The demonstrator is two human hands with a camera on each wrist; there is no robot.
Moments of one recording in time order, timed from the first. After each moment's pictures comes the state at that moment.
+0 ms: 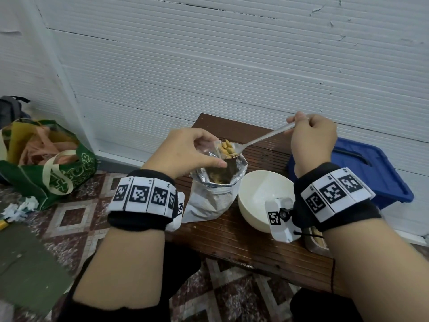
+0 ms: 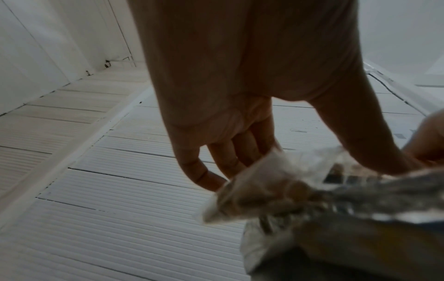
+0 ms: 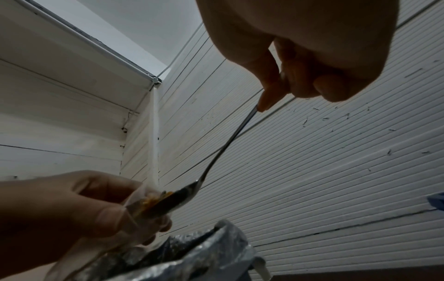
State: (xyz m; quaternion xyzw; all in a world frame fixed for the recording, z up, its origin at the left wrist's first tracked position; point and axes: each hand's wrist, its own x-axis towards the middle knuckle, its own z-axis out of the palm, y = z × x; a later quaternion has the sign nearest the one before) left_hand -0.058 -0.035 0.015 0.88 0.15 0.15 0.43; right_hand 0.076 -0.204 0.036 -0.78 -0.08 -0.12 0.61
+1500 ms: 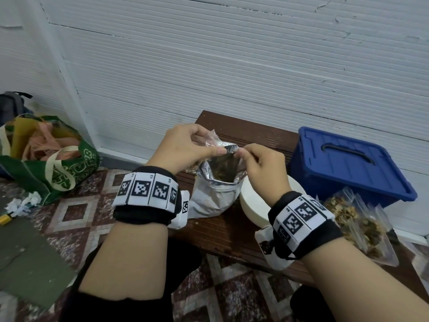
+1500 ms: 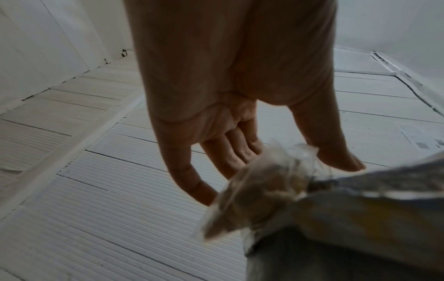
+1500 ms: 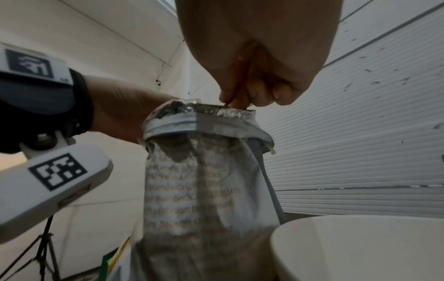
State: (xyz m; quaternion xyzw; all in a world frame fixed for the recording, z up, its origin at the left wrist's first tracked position) left_hand -0.054 -0.029 0.002 0.84 0.20 0.19 0.48; right_hand 0.038 -0.188 -0.024 -0.82 -0.38 -0.07 0.42
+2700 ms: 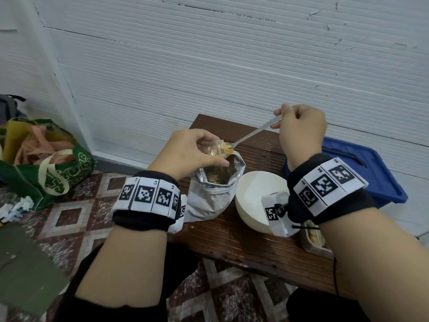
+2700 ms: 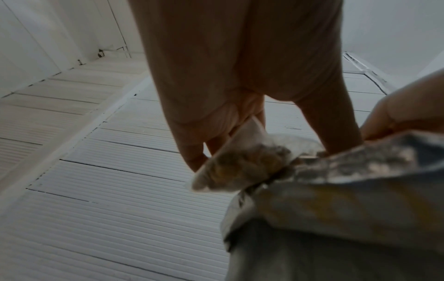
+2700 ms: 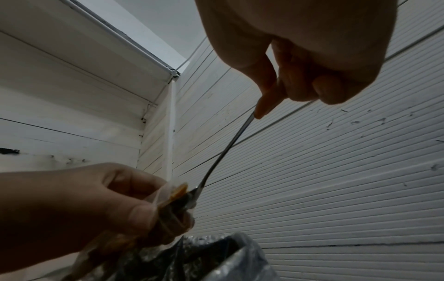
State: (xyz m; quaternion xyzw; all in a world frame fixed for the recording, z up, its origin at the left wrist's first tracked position) left_hand -0.051 -0.041 0.010 0.86 0.16 0.17 0.45; right_hand 0.069 -0.192 0.052 -0.81 -0.15 -0.12 0.56
